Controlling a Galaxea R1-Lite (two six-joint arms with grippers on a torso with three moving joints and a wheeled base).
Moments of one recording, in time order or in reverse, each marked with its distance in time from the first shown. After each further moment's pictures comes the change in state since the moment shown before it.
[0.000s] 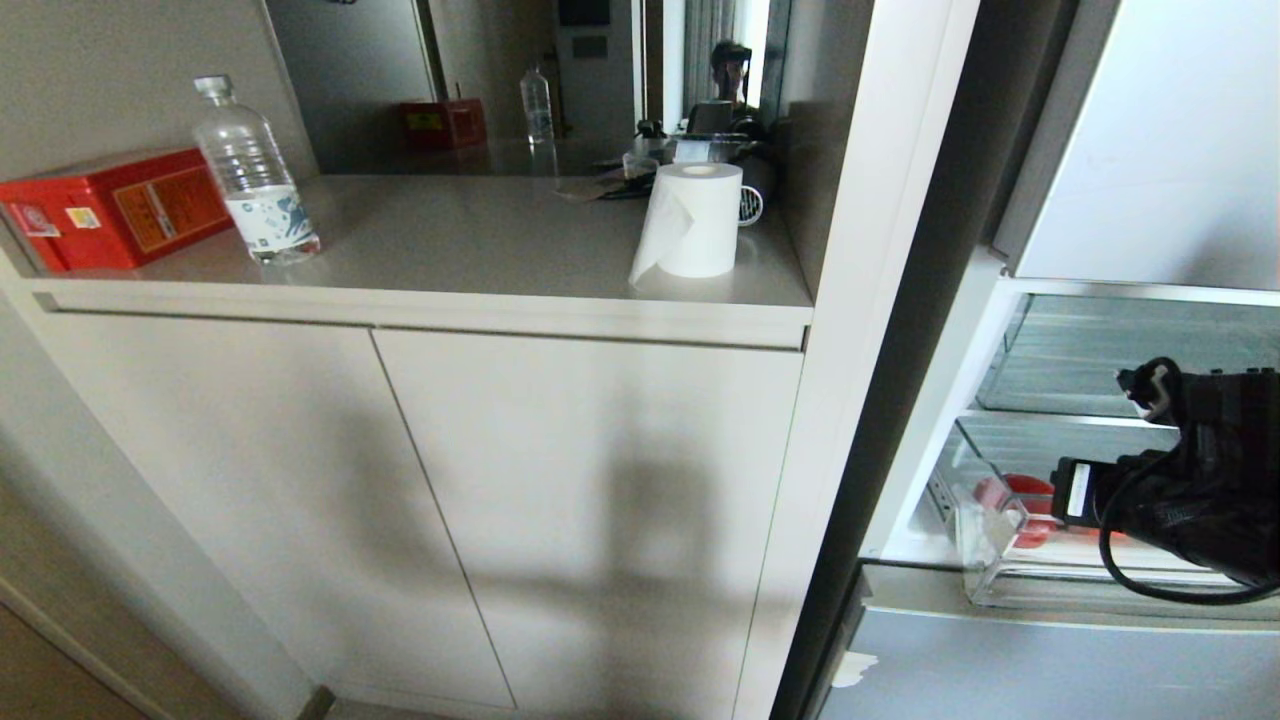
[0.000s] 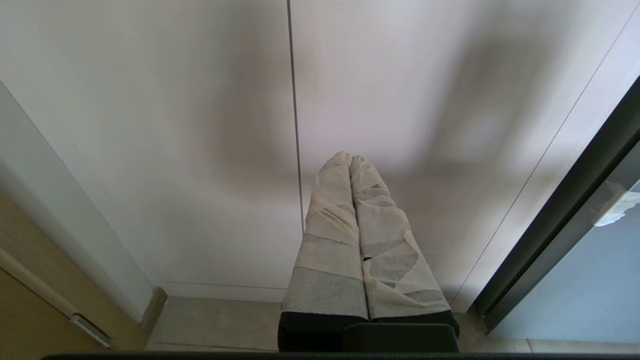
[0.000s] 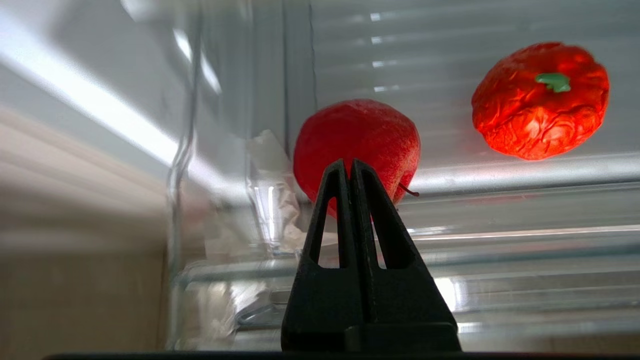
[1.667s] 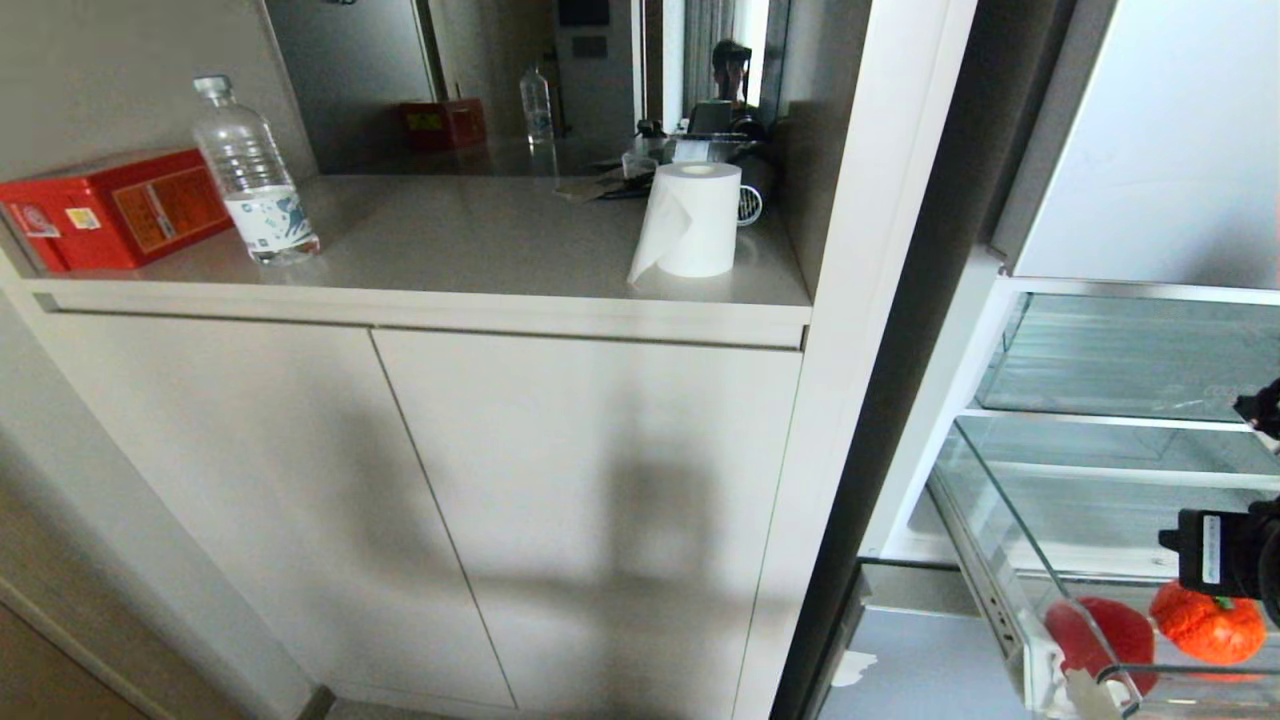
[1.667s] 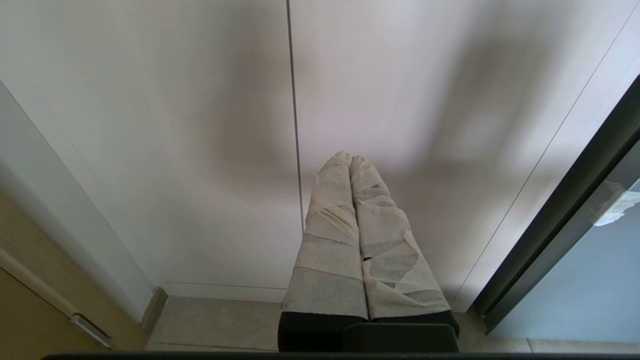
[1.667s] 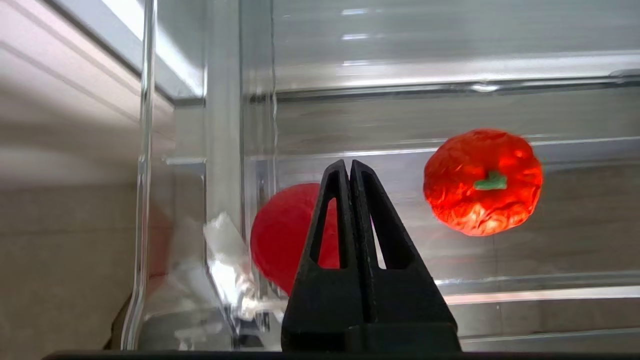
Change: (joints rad) left arm 0.000 0.000 0.000 0.000 0.000 0.000; right arm -0.058 -0.319 -0.067 0.468 0.020 -0.075
